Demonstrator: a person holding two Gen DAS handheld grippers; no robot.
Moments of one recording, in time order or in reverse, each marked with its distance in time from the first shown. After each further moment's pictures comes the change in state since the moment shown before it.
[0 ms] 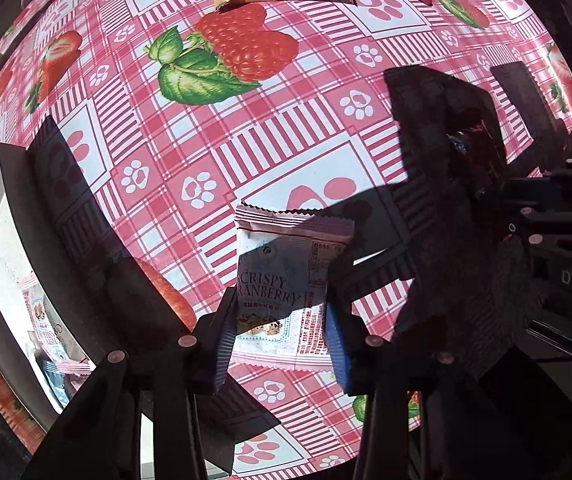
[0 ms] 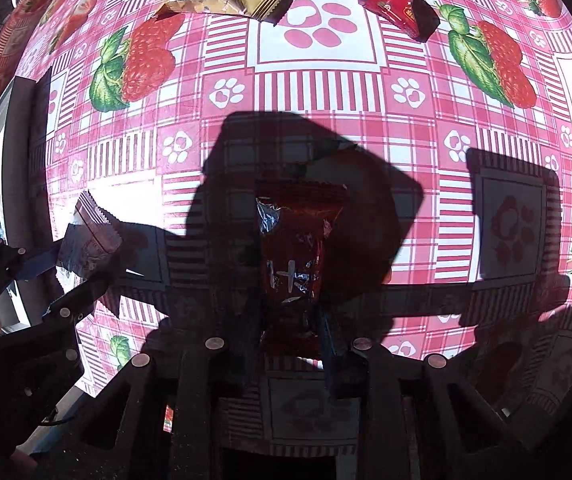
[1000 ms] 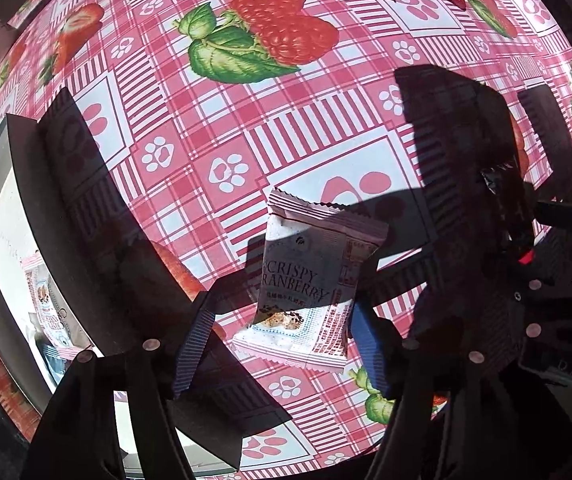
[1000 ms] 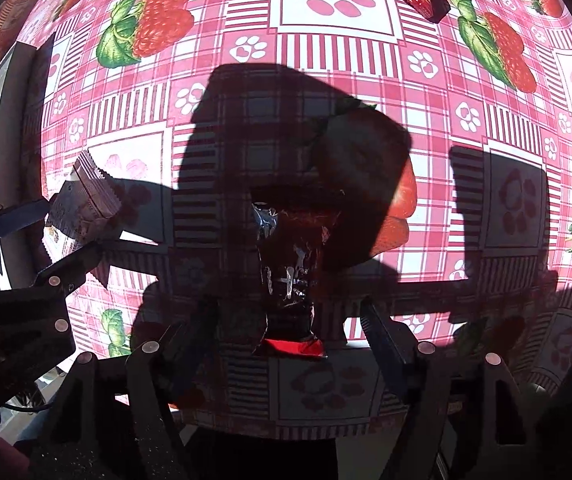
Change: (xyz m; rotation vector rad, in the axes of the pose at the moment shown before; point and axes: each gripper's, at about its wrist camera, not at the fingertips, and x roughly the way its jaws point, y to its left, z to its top) left arm 0.006 0.022 -0.007 -0.057 0.047 0.018; right arm 0.008 0.008 -0.002 -0.013 0.033 -0.051
